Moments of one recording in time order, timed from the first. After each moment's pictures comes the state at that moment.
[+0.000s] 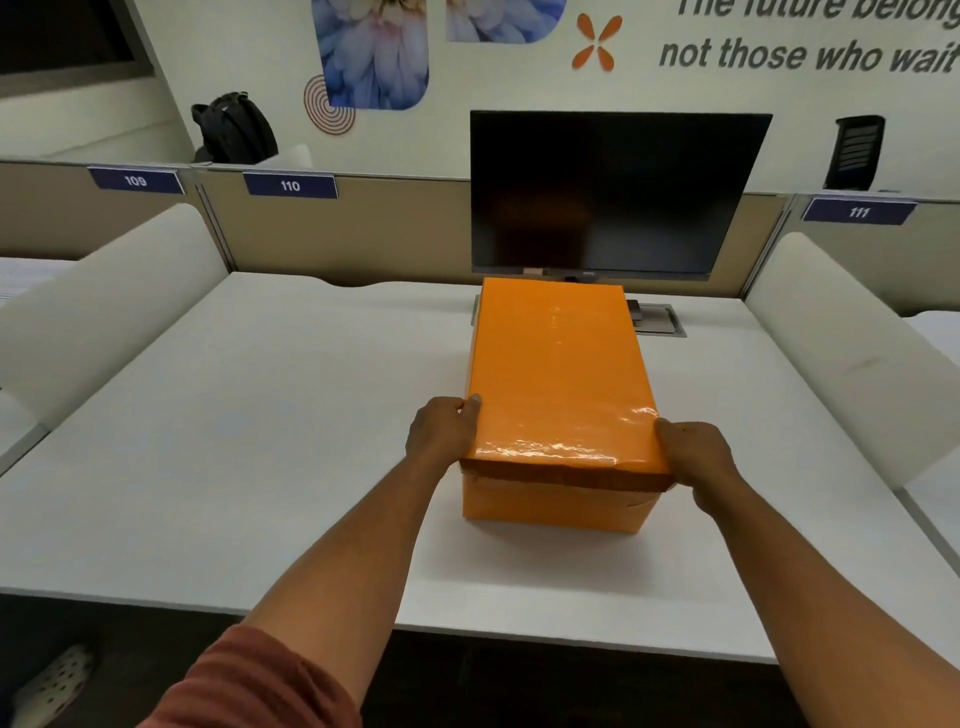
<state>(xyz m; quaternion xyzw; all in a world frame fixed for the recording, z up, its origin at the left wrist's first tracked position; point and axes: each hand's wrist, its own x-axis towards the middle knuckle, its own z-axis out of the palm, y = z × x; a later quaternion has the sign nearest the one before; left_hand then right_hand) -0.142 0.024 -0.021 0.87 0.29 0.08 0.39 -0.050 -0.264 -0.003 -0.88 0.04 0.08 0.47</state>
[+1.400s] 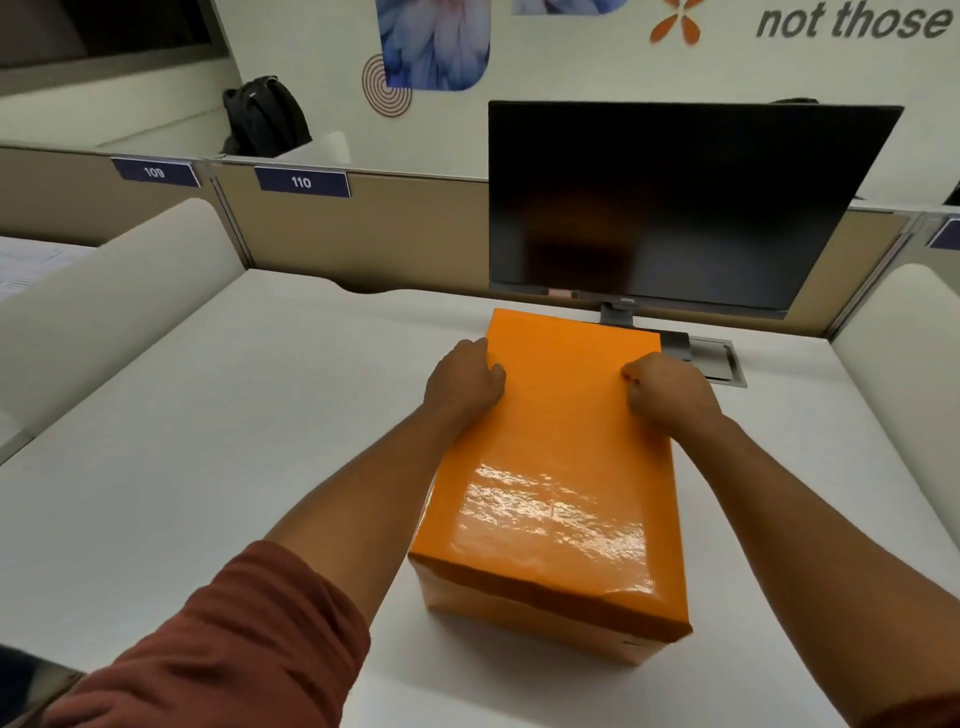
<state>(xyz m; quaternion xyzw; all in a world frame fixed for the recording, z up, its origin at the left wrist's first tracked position) 0.025 0.055 0.012 0.93 0.26 0.10 0.24 0.146 -0.172 0.031 -0.95 -0.31 -0.01 0.08</state>
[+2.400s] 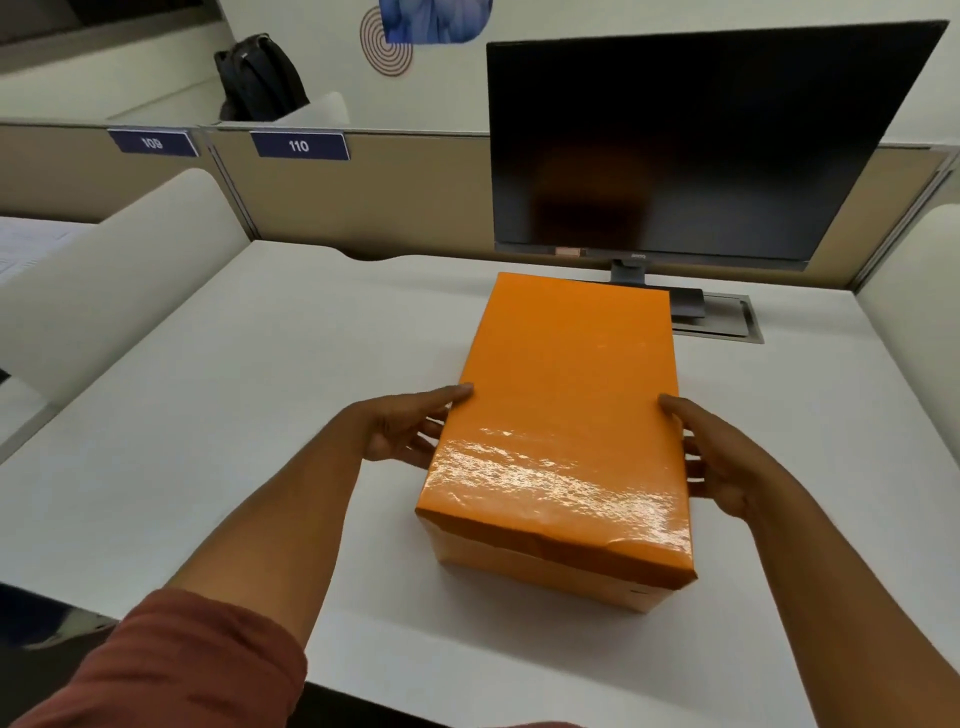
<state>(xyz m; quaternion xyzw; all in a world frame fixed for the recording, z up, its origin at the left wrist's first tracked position) -0.071 0.094 -0.010 0.65 0.33 -0.23 0.64 0.089 -0.249 -0.023 -0.74 0.02 0.38 0.56</state>
